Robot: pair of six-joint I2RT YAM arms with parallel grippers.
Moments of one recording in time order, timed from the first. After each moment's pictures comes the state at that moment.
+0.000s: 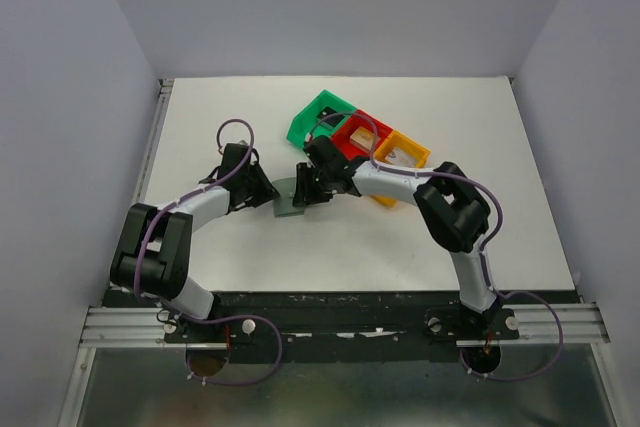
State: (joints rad) left arm -0.24 1.53 0.74 -0.08 0.18 -0.75; right arm 0.82 2.10 1.46 -0.24 -0.16 0.63
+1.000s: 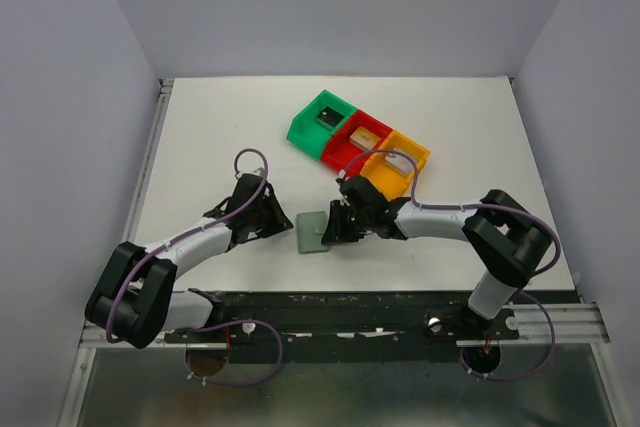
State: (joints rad) left arm -0.44 1.29 0.51 -0.08 0.16 -0.79; right arm 0.86 1.72 0.85 0.00 -0.20 0.73
